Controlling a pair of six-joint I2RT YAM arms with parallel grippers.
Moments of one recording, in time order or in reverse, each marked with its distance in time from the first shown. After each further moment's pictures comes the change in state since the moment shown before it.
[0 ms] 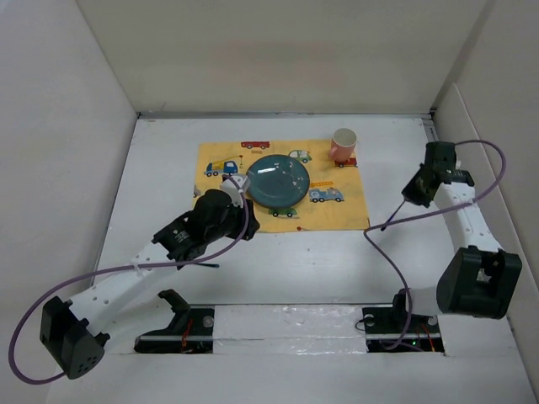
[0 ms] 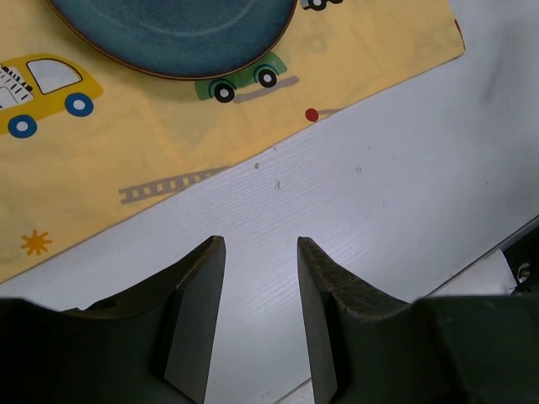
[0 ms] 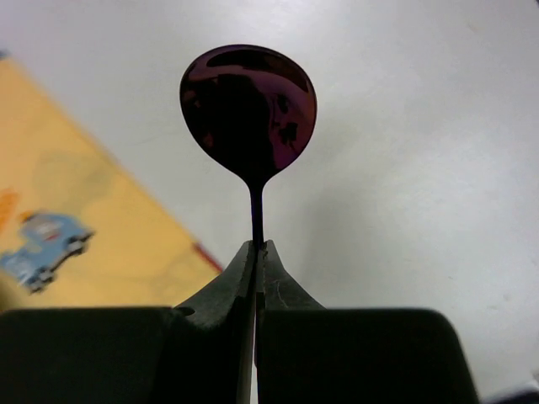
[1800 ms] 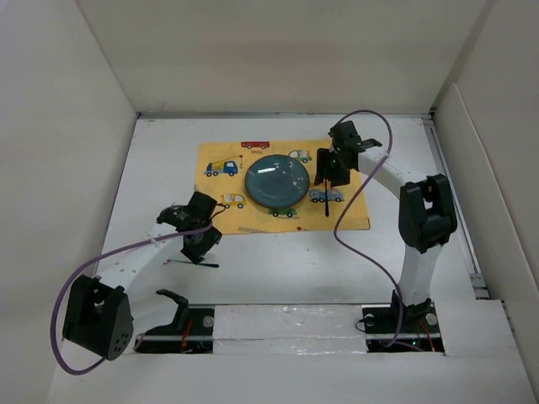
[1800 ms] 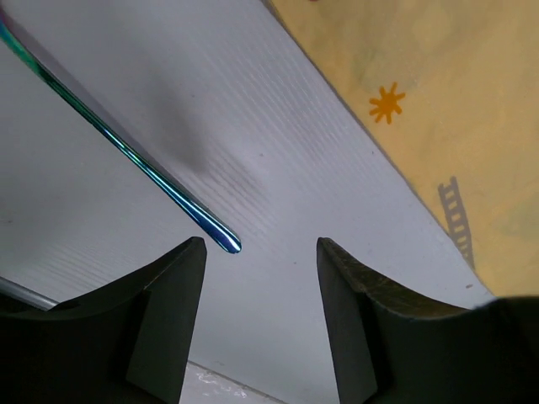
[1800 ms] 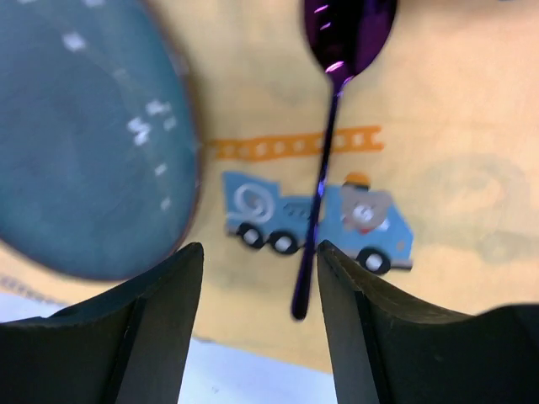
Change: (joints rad) left arm 0.315 0.202 -0.049 -0.476 -0.208 -0.866; right arm 0.525 0.598 0.465 0.120 -0.234 -0.180
